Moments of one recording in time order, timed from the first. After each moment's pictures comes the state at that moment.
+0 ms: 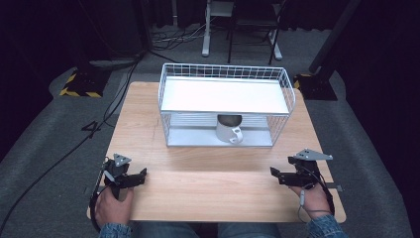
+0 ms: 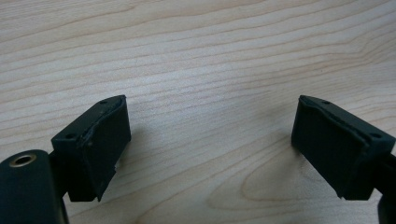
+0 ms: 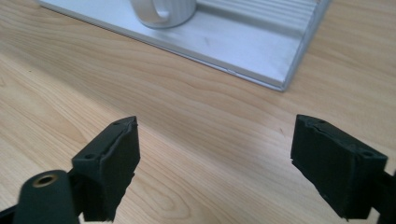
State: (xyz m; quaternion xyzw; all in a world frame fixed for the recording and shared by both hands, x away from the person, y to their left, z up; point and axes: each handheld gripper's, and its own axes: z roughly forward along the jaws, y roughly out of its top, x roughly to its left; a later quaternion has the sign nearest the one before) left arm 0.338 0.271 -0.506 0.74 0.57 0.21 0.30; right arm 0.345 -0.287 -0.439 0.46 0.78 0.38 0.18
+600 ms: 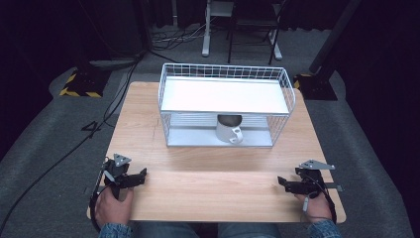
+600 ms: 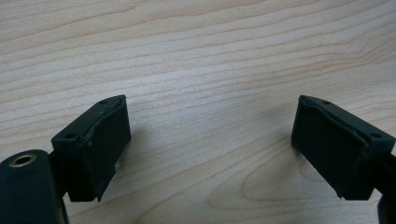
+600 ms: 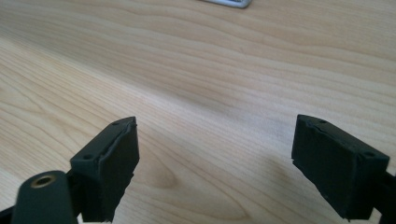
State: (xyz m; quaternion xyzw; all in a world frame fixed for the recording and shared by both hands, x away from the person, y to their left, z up) left arm 0.338 0.271 -0.506 0.74 0.57 0.21 0.30; right arm 0.342 -0.319 -0.490 0.49 0.78 0.34 0.18
